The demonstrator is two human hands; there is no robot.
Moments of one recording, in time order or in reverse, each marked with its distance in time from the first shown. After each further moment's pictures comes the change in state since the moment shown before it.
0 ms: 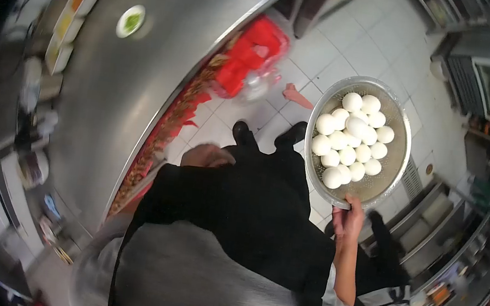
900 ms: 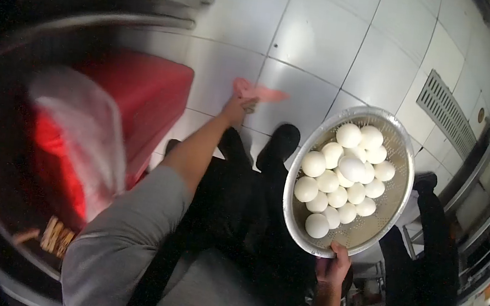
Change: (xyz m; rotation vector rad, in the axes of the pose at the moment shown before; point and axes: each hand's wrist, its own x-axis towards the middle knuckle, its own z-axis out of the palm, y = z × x) left_hand 0.554 -0.037 0.313 -0.770 -0.285 -0.070; right_hand 0.234 -0.018 -0.059 0.261 0.477 0.102
